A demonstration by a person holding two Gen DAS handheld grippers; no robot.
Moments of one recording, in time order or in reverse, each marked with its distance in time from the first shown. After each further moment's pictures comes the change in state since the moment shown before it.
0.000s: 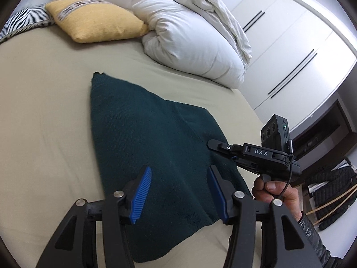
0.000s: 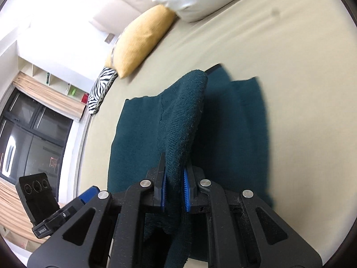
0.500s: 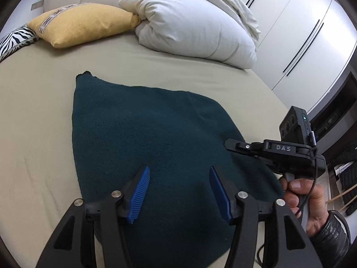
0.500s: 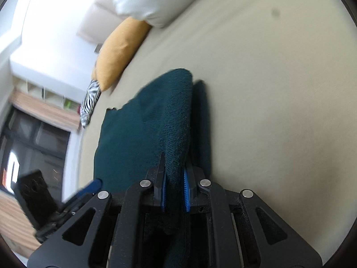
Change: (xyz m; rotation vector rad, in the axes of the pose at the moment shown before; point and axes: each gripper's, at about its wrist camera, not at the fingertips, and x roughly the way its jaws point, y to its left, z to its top) left arm 0.076 -0.015 0.005 0.119 0.041 0.152; right arm -0.011 -0.077 -0.002 0.120 -0.016 0.022
